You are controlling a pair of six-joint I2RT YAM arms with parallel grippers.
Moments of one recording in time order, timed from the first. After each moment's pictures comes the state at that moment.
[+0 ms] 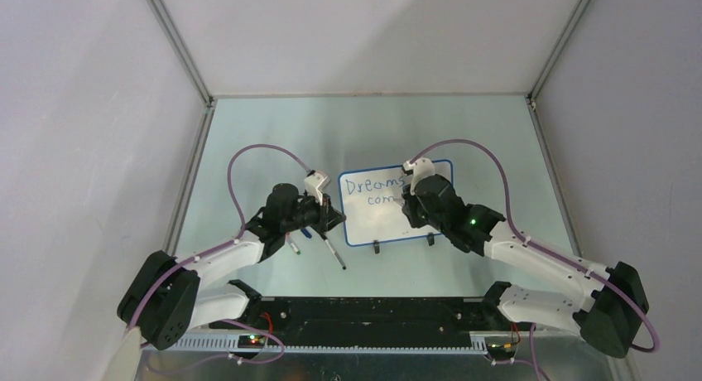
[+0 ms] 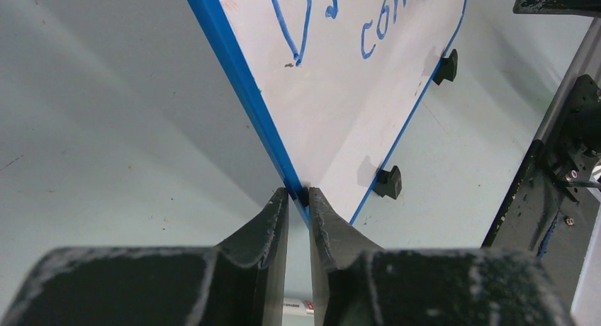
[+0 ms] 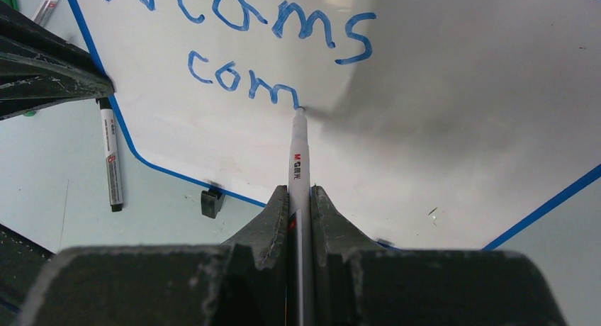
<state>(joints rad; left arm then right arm) -0.55 1.17 0.41 0.32 0.42 -0.23 0.84 1.09 0.80 -0.37 0.25 0.28</state>
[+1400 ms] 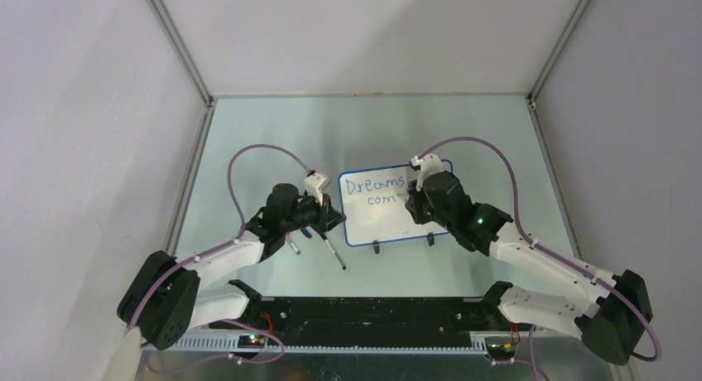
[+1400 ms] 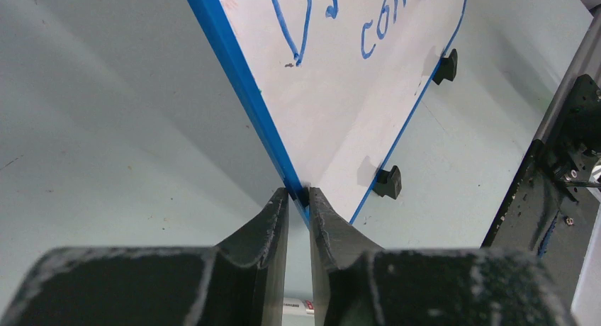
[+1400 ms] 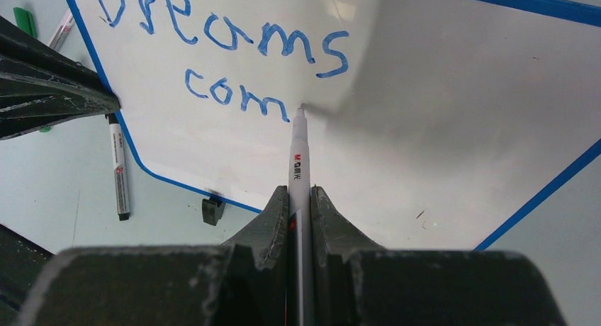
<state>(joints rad) -0.55 1.17 0.41 0.32 0.42 -0.23 0.79 1.04 0.80 -0.37 0.22 0.28</state>
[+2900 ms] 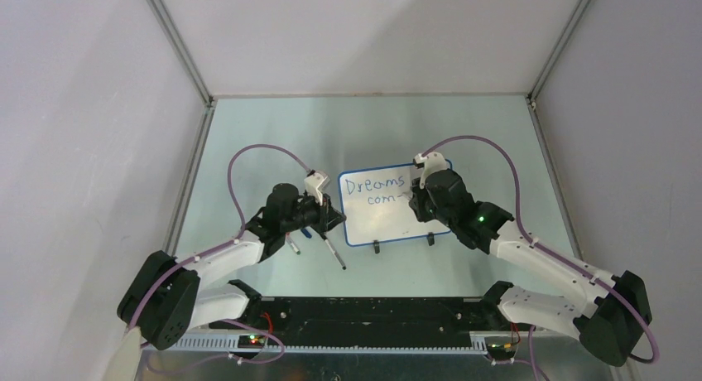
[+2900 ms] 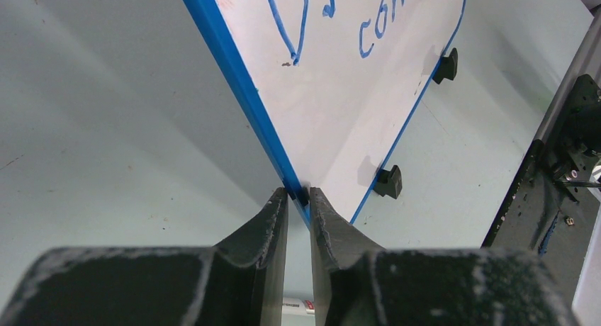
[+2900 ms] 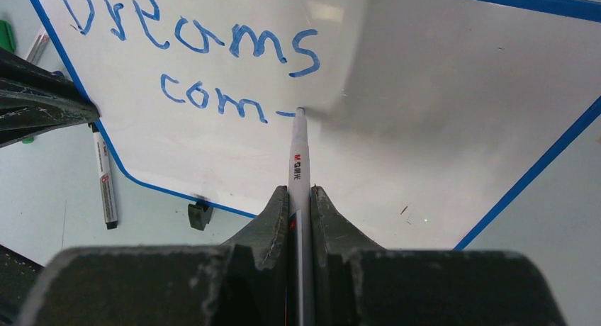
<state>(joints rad) -0.55 1.17 0.41 0.32 0.42 -0.23 0.75 1.05 0.80 -0.38 0.23 0.28</state>
